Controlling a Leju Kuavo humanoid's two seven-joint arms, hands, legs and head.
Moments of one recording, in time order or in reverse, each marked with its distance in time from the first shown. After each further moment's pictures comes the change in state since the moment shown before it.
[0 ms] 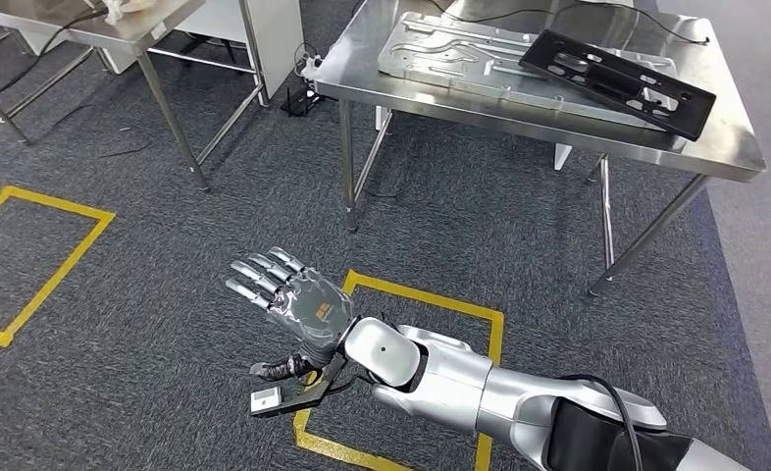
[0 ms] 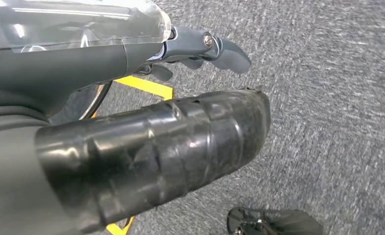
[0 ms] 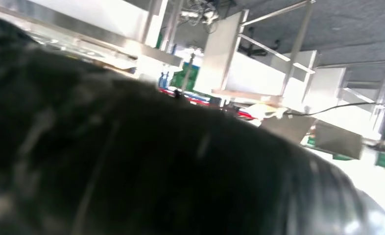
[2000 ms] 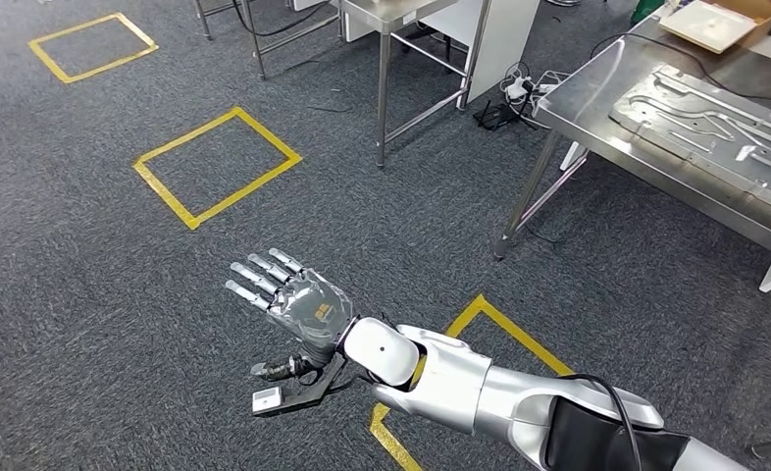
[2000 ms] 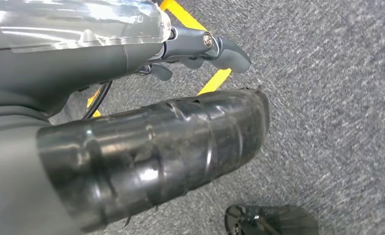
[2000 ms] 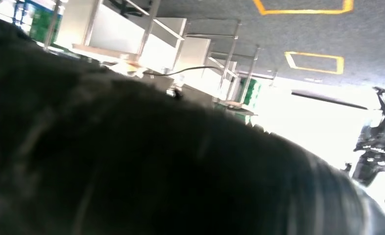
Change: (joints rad) left arm 0.001 -0.006 0.000 -0.001 -0.001 0.001 -0.012; right arm 0.002 0.004 -0.005 0.017 0.018 -0.002 -0.006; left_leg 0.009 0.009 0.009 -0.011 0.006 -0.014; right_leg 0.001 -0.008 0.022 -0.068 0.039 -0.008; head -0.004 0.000
